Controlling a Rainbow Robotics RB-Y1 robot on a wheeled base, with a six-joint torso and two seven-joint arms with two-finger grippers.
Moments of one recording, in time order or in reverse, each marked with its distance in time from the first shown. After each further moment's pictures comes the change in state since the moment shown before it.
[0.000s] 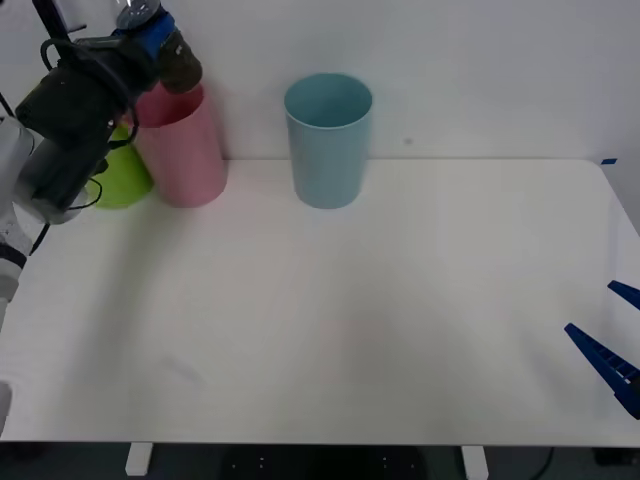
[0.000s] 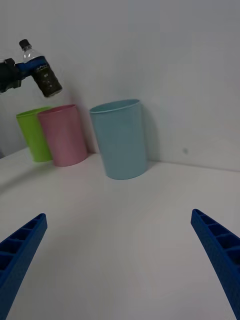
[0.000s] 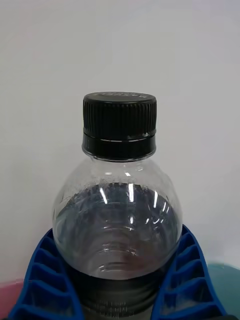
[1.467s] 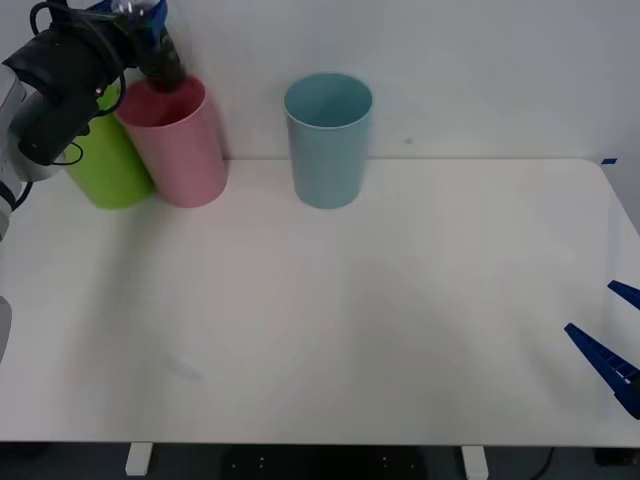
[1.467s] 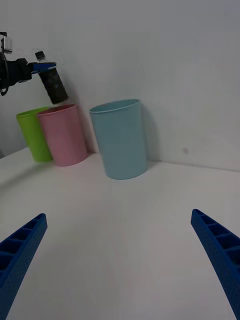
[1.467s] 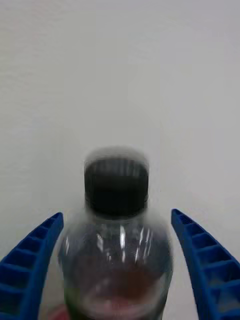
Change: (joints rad) right arm 0.000 0.000 0.000 0.000 0.000 0.000 0.000; left arm -0.217 0.035 0.018 0.318 -0.134 -0.061 -0.049
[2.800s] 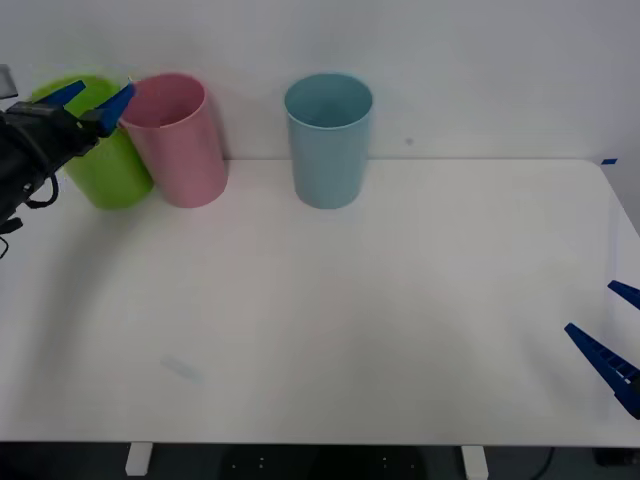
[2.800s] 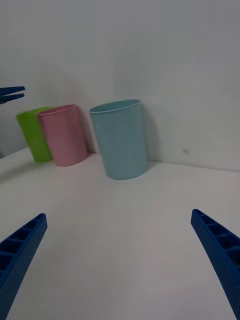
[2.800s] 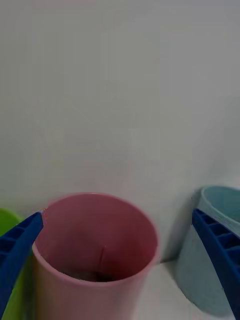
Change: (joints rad) right arm 0.000 0.000 0.000 0.000 0.000 0.000 0.000; left arm 0.439 0.155 0.041 -0.278 0.313 -0.289 -0.012
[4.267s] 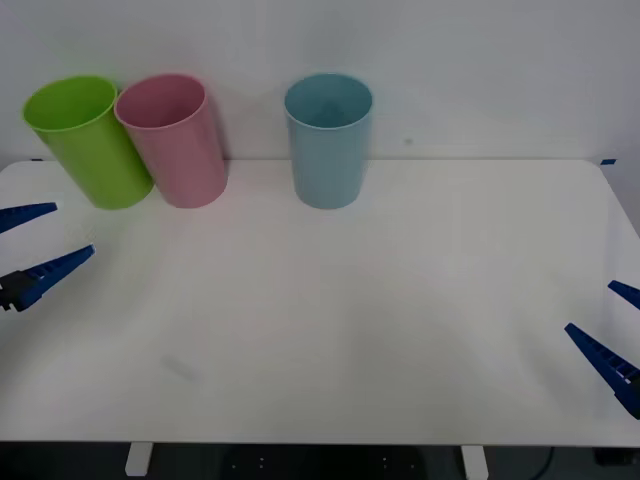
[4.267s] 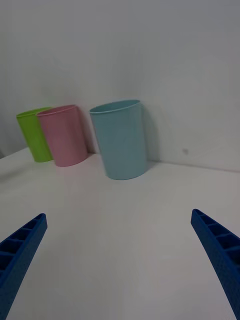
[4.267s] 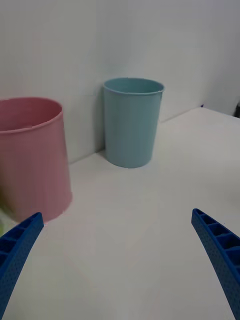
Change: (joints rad) right arm 0.000 0.000 0.000 0.000 0.000 0.000 0.000; left arm 0.494 0.039 0.338 -0.319 -0.206 -0.549 -0.012
